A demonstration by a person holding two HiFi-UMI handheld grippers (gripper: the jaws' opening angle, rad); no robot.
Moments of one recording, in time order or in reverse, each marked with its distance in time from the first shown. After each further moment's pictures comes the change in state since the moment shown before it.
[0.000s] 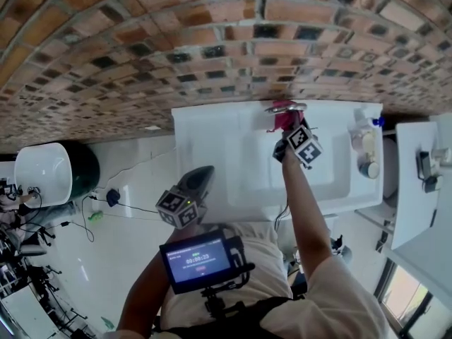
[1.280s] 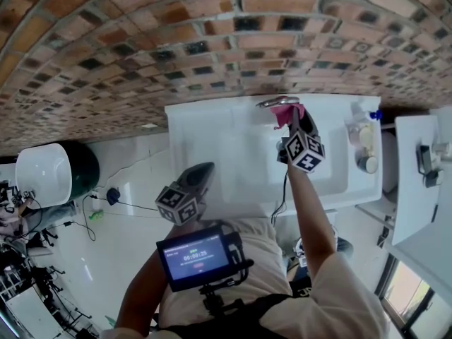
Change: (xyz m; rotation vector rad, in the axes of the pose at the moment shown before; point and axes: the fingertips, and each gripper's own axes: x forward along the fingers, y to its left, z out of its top) left arm 0.020 -0.017 -0.007 0.030 0.038 -0.015; right arm -0.039 0.023 0.036 -0.285 -0.109 0.153
